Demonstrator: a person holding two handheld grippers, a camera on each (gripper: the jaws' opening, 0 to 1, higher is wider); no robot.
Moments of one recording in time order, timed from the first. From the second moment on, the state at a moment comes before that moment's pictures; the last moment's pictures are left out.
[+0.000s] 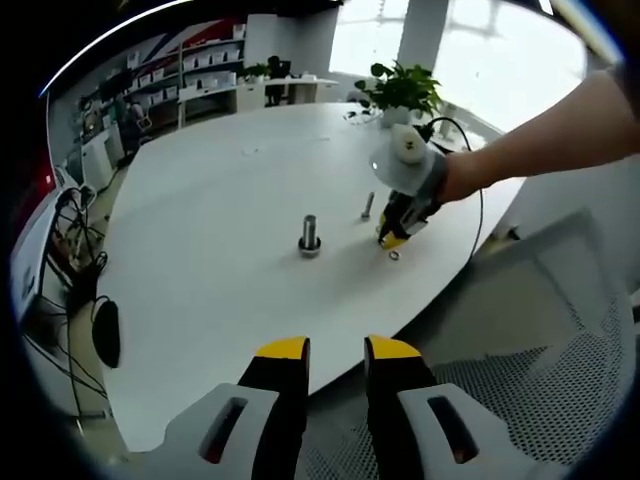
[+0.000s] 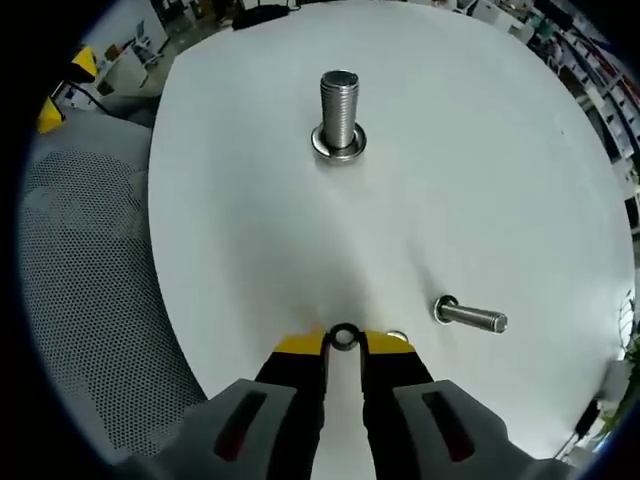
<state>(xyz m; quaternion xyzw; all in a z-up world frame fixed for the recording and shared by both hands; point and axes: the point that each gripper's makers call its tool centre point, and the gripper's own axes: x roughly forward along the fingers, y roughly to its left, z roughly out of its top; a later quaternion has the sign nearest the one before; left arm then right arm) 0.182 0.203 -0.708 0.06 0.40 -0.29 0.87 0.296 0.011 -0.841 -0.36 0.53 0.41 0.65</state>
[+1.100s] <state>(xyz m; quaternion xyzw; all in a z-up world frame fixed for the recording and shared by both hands) 0.182 0.202 -0.707 0.05 0.40 -0.29 0.87 0.331 -0.022 -0.798 -0.27 0.50 0.35 0.74</state>
